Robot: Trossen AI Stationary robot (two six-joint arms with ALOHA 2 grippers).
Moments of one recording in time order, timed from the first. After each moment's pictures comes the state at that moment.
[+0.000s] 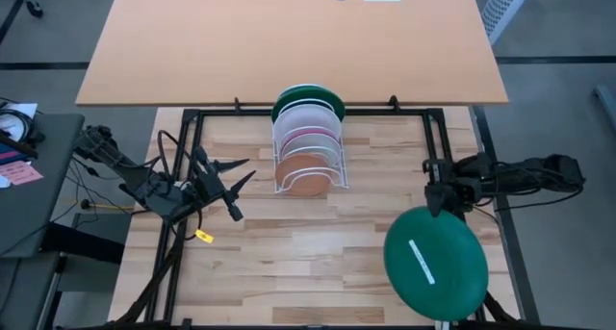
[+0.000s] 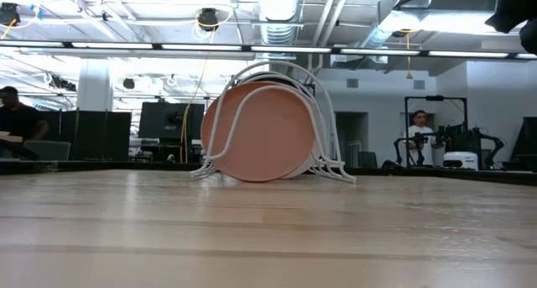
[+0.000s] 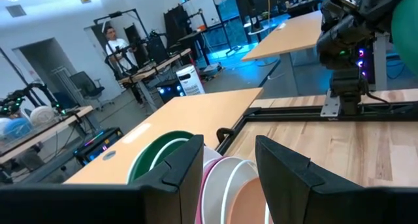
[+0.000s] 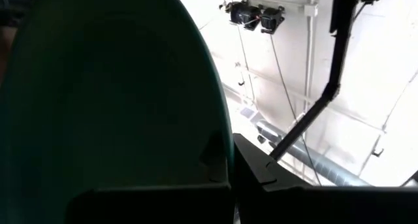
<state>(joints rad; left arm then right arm) -0.60 1.00 1.00 -0.04 -1.24 0.27 -0.08 0.84 0.21 1.56 -0.87 -0.17</state>
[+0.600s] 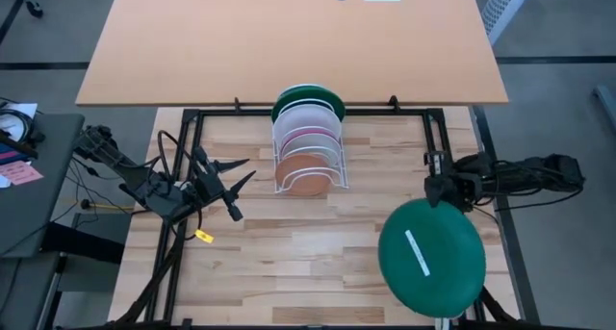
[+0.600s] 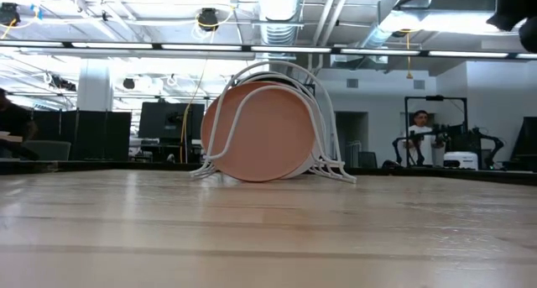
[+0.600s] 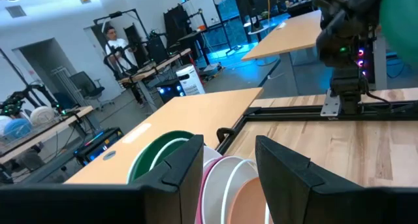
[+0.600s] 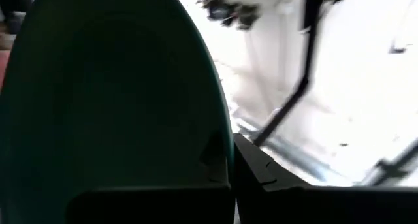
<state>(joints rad) -0.60 1.00 1.00 -0.04 -1.24 0.27 -0.06 0.84 0.26 1.57 -0.68 -0.17</state>
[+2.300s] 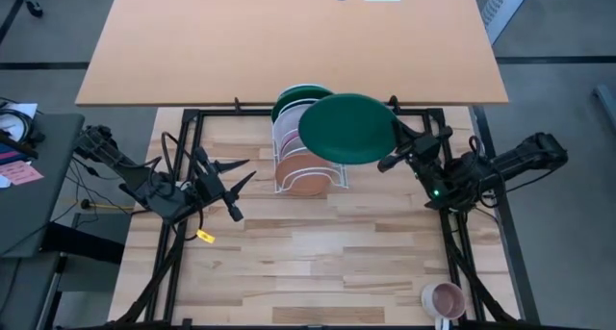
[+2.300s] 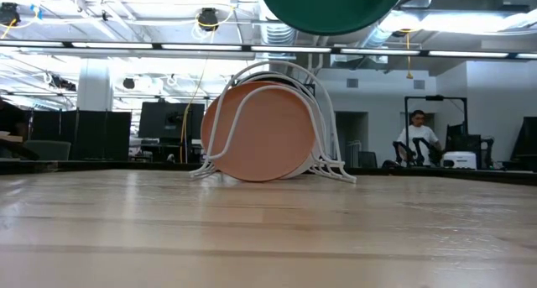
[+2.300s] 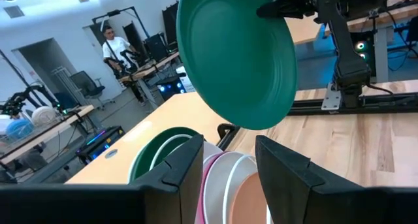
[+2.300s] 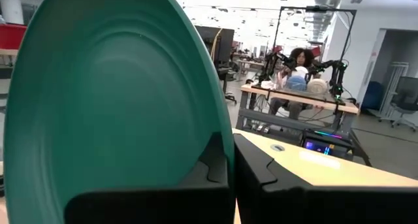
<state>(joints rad) -0.60 1.00 1.00 -0.08 -1.24 0.25 0.35 1.07 0.77 1.01 1.44 -0.79</state>
